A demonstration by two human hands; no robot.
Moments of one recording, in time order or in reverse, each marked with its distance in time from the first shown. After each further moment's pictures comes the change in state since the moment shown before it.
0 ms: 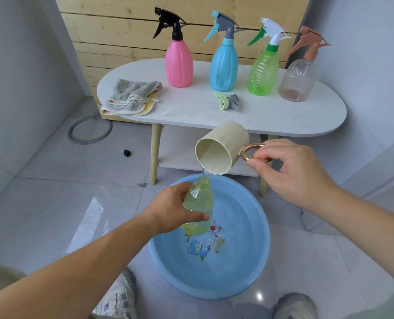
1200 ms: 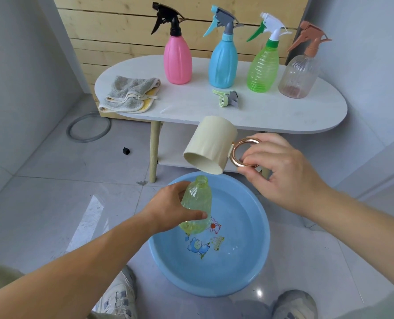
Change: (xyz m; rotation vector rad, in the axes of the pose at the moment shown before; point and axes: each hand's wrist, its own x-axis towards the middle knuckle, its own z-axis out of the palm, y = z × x) left_hand 0.000 -0.003 0.000 0.030 0.008 -0.043; right_hand -0.001 0.011 0.016 -0.173 0.036 -0.321
